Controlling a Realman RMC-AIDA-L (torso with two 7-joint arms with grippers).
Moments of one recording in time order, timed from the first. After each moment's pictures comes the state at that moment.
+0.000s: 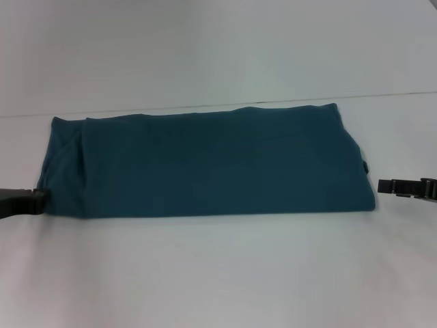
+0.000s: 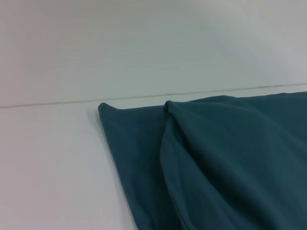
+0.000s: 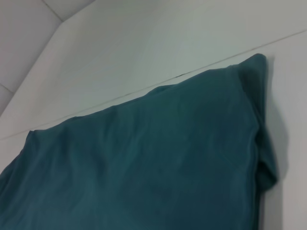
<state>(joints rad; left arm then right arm) -0.55 -2.13 0.62 0.78 2.36 0.93 -1.89 0.48 1.93 -0.57 -0.63 -2.15 -1.30 2.07</state>
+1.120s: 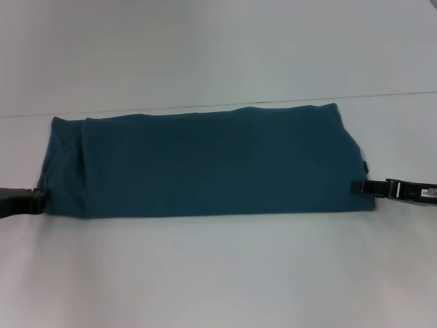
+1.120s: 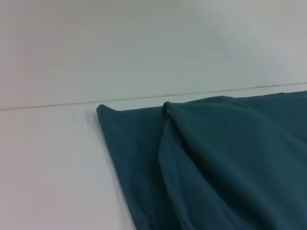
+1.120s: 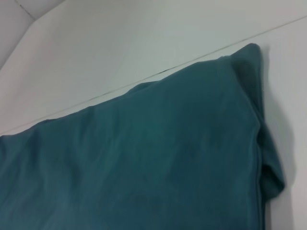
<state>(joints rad) -0.55 -2.13 0.62 0.79 2.36 0.93 -1.89 0.54 1.98 -0.61 -0.53 -2.16 -1.09 2.06</state>
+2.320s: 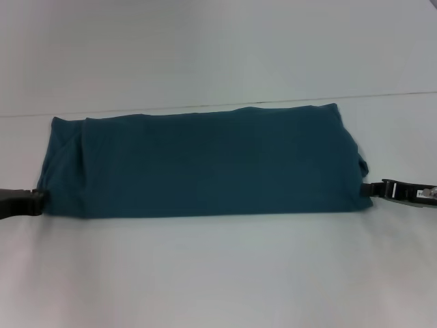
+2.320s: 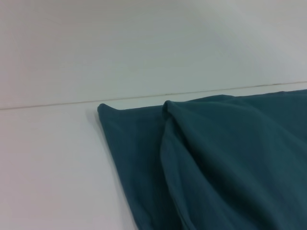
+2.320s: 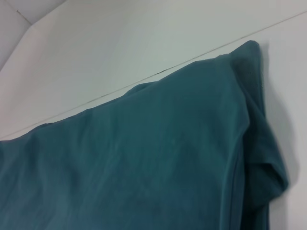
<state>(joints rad) -0.54 -2.13 0.62 0.80 2.36 0.93 -1.89 0.55 2.00 -0.60 -0.53 -2.16 -1.07 2.07</state>
